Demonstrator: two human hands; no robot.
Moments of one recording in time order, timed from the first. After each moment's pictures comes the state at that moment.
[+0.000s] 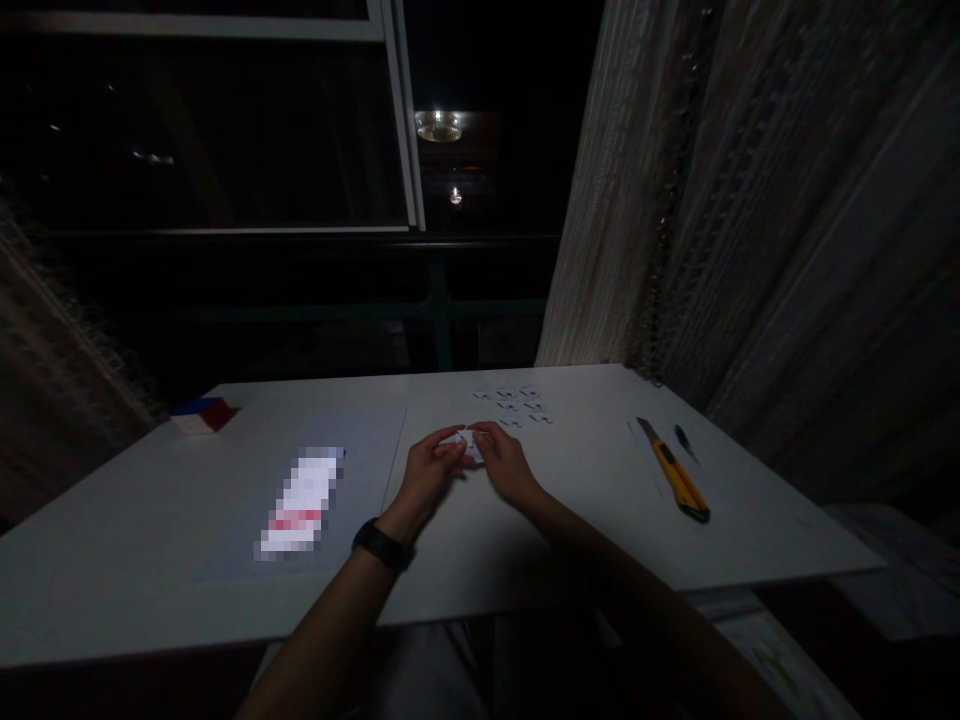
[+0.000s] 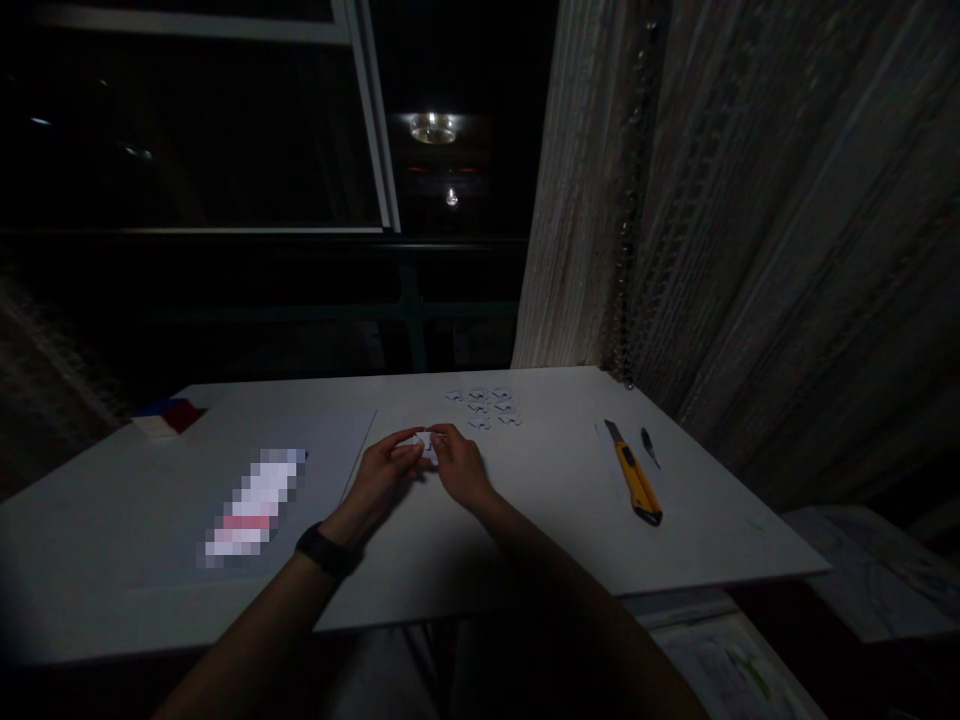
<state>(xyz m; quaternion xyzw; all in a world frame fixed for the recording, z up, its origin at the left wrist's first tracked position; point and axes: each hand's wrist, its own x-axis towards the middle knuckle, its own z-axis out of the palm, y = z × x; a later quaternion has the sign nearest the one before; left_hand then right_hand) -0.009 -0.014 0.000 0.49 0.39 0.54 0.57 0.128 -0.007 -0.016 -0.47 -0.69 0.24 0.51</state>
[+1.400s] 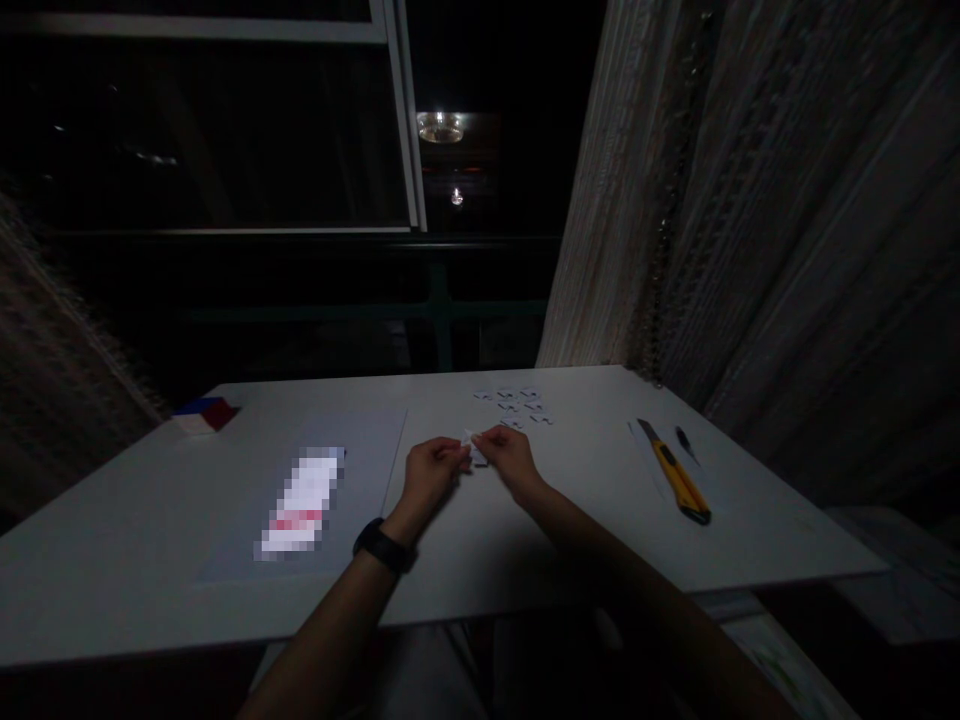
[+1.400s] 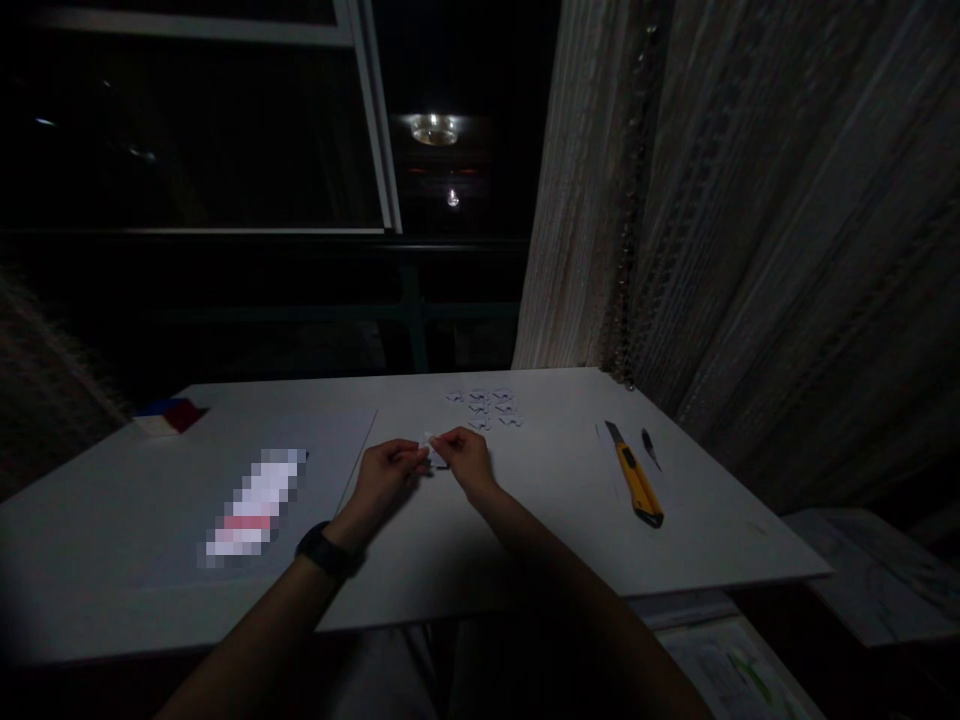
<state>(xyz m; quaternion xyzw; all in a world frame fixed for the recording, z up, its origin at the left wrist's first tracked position) -0.008 -0.008 -0.009 0.54 0.48 0.52 0.45 0.124 0.009 -0.024 -0.44 -0.50 0.42 0.61</state>
